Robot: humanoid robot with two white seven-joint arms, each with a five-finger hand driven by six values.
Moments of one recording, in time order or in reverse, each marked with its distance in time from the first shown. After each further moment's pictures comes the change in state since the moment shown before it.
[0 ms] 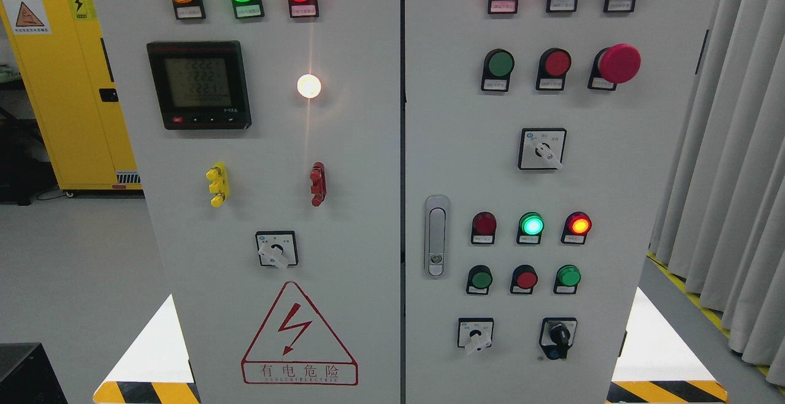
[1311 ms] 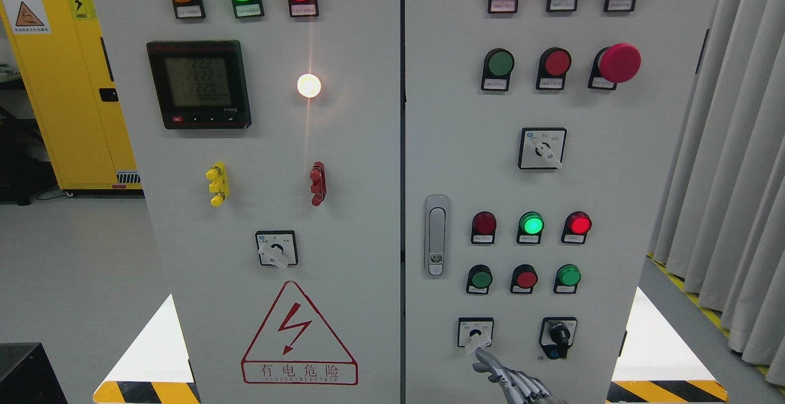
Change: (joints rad) left arm 0.000 0.000 0.000 0.000 0.000 0.000 0.000; right arm -0.264 -0.001 -0.204 -0.019 0.855 0.009 -0.051
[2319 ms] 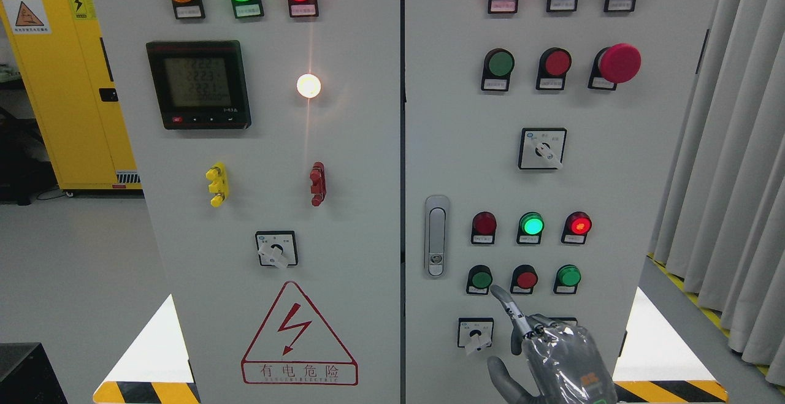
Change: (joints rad) left arm 0.000 0.000 0.000 0.000 0.000 0.000 0.000; right arm -0.183 0.000 -0.064 0.062 0.257 0.070 0.009
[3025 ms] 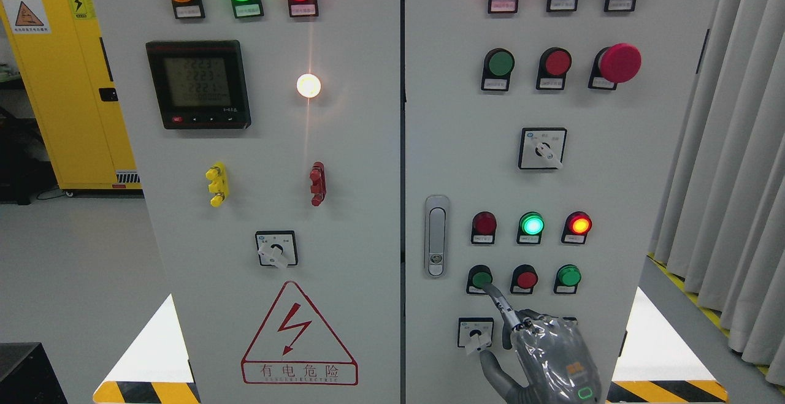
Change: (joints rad) left arm 0.000 0.000 0.000 0.000 0.000 0.000 0.000; right arm -0.051 0.000 0.026 0.087 0.006 0.013 0.001
